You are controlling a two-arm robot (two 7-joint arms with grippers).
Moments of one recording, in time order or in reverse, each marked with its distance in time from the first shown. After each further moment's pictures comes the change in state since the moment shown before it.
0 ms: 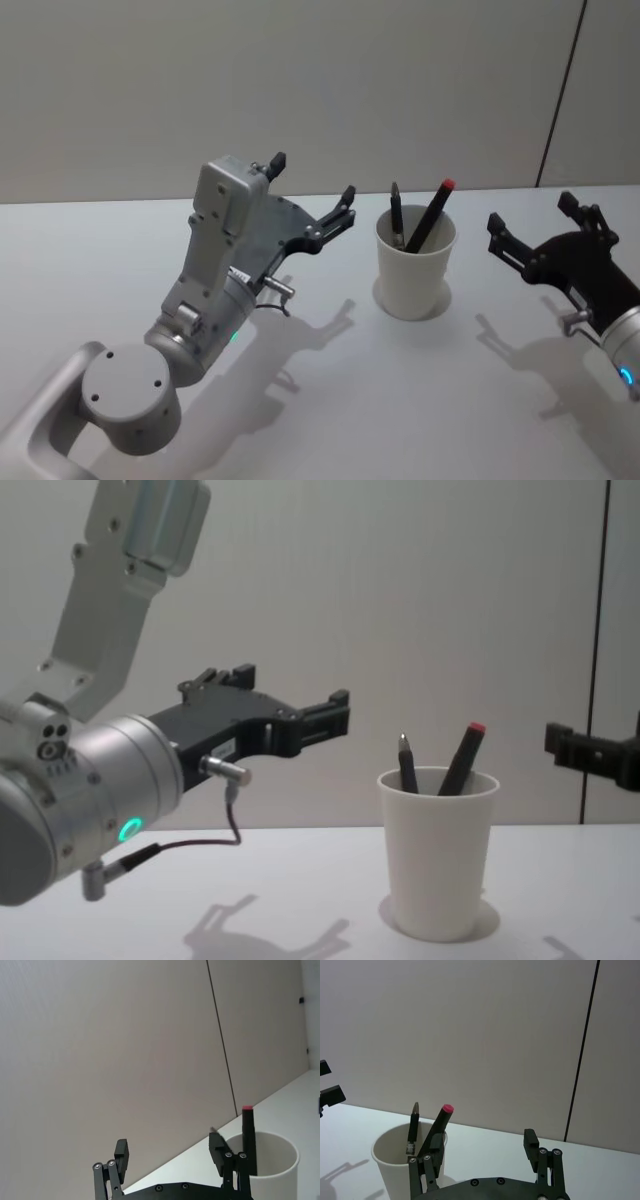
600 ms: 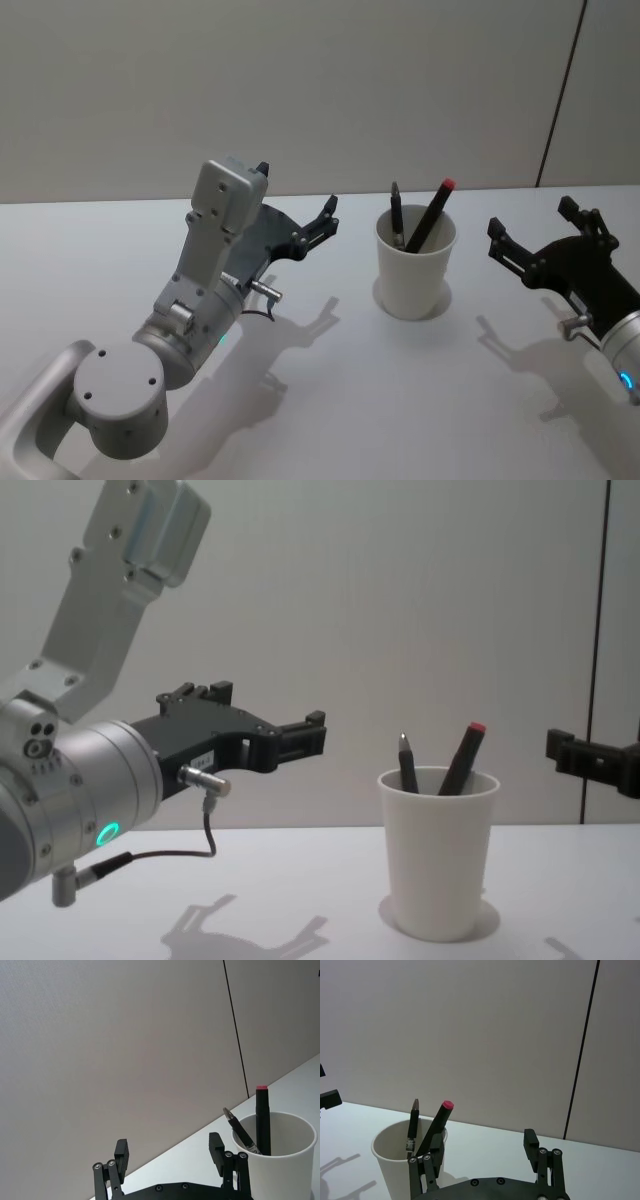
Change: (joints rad) left arm 0.011 0.034 0.001 -0.042 0.017 0.101 0.050; right arm -0.009 -0.002 0.002 0.000 -0.008 -0.003 0.000
